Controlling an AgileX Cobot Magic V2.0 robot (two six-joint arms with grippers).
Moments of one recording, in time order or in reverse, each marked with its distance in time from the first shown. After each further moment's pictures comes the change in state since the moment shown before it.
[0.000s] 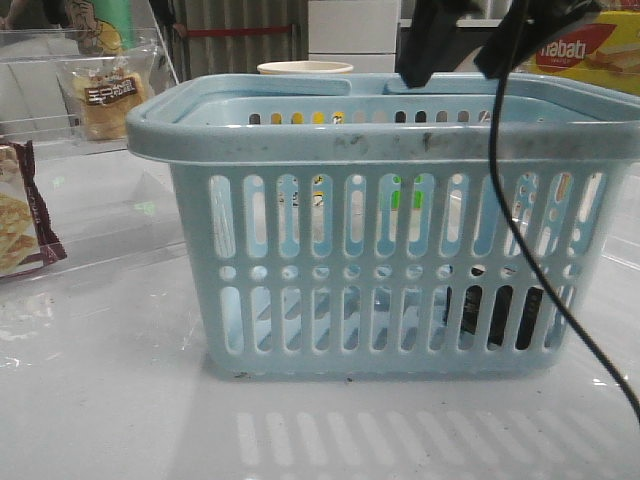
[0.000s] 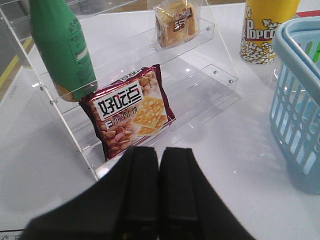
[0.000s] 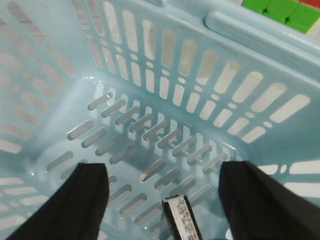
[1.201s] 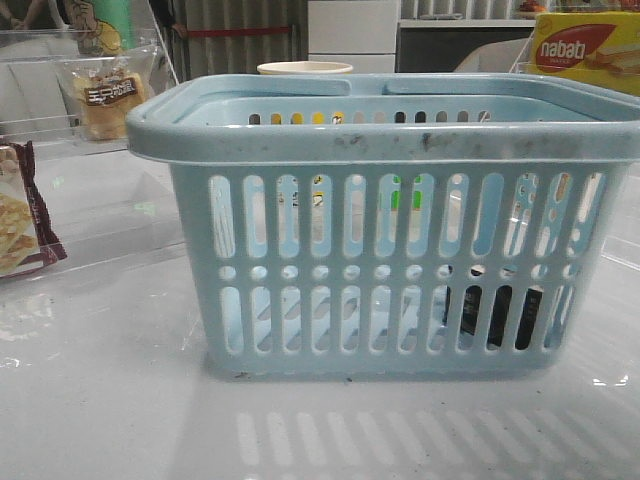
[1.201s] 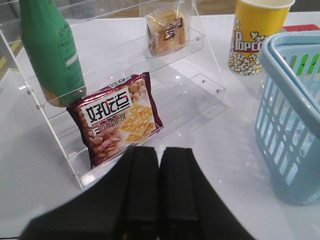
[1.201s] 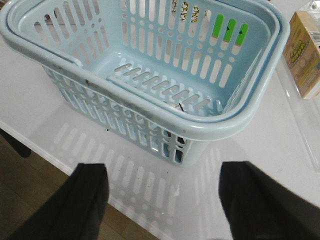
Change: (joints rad) left arm 0.000 0.000 0.000 -0.059 -0.030 0.000; right arm 0.015 -0.856 0.484 -0.010 0.130 -0.001
